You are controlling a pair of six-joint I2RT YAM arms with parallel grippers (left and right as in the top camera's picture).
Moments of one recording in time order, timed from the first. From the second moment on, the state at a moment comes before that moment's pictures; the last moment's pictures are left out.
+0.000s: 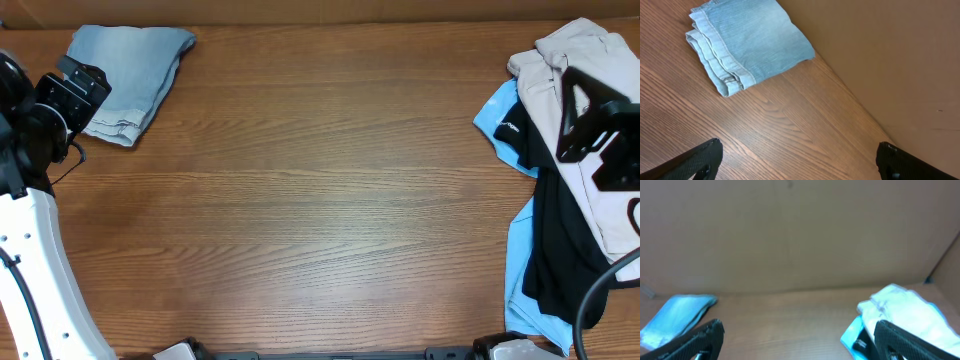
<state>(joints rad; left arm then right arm) 0.43 1.43 1.61 -0.91 0.29 -0.57 0.20 1.34 2.53 -1.46 0.13 0.17</state>
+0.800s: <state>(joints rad) 0.43 1.43 1.61 -0.91 0.29 -0.57 0.00 0.48 0.75 -0.24 -0.02 0.17</state>
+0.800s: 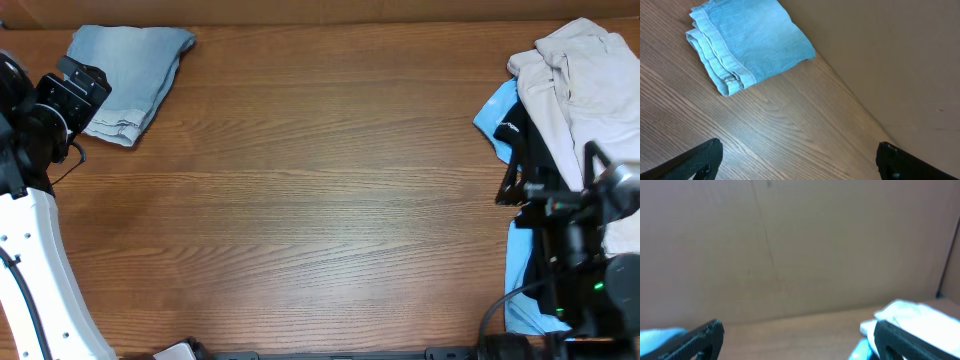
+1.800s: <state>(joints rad) 0.43 1.43 1.61 -0.91 0.29 -0.57 -0.02 0.01 0.02 -0.02 -0.15 0.17</state>
